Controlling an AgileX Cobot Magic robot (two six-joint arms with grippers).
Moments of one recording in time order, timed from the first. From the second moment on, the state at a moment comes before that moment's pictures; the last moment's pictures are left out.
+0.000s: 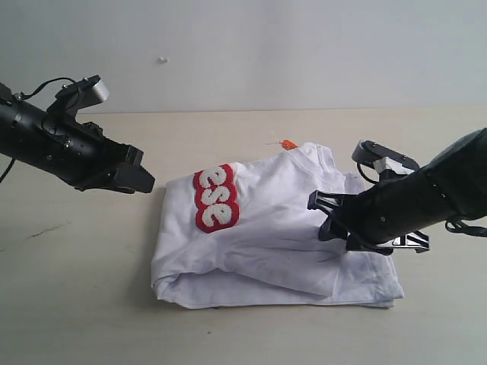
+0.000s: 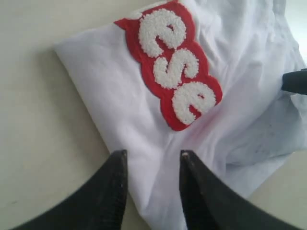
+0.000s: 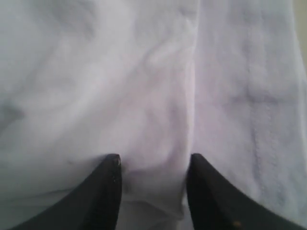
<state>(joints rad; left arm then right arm) -0.21 1.79 -1.07 -0.94 0.70 0.86 0.14 1.87 -0.81 1.17 0.26 -0.61</state>
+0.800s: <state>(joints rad) -0.21 1.79 -1.07 -0.94 0.71 0.86 0.14 1.89 -0.91 0.78 0.37 -0.30</state>
